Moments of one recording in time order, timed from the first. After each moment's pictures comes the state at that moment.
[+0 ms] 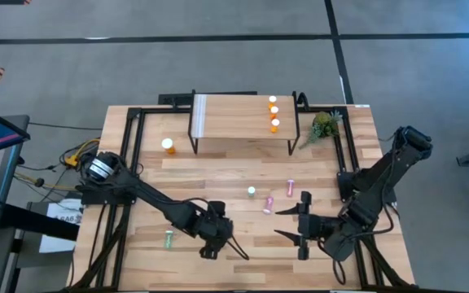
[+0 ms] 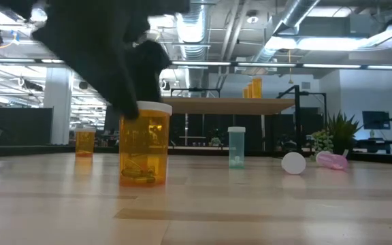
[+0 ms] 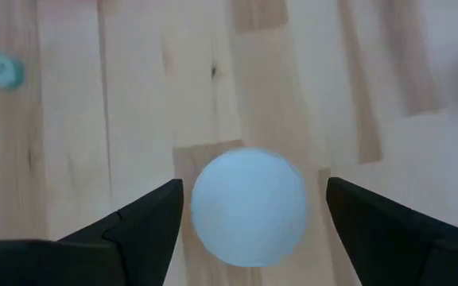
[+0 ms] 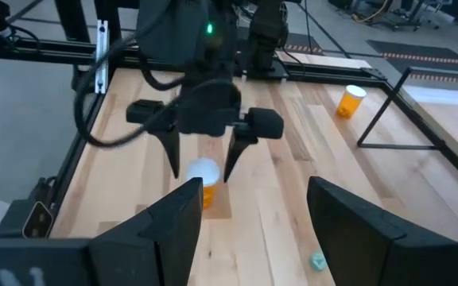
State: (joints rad) left arm -0.47 1.88 1.29 -0.52 -0.18 -0.29; right arm 0.82 1.36 1.05 -0.30 0.89 0.40
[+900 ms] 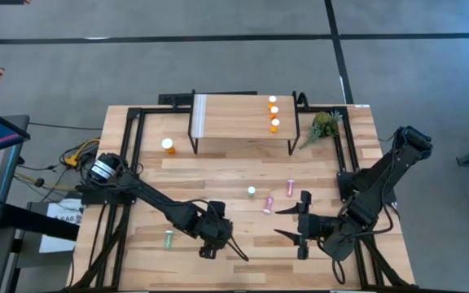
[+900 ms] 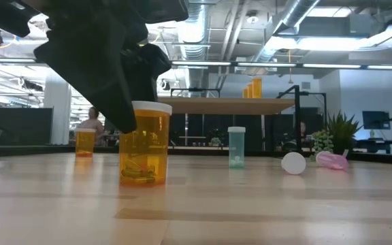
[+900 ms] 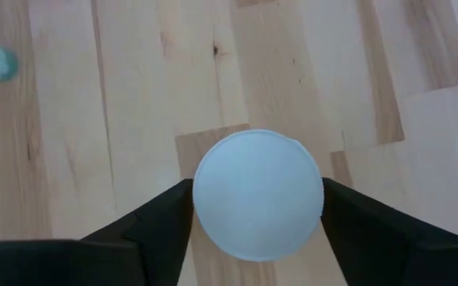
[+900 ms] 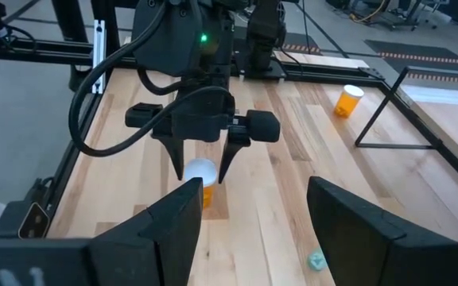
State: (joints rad) left arm -0.47 1.89 1.29 -0.53 -0.19 -0.25; right arm 0.82 1.36 1.05 -0.31 0.89 0.40
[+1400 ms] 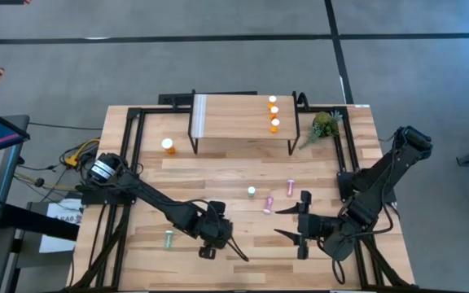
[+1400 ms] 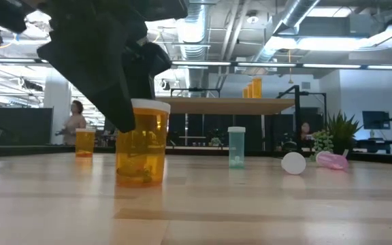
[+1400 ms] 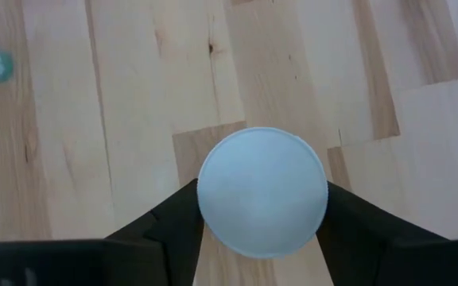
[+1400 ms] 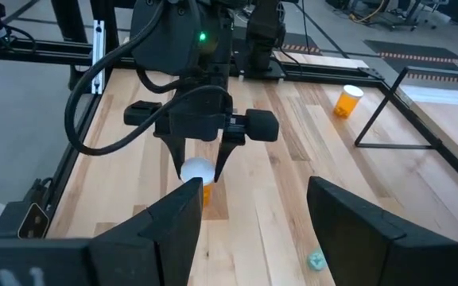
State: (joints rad) left arm -0.47 1.89 1.30 -0.55 -0.18 -0.24; right arm 0.82 1.36 1.05 -0.31 0.89 0.40
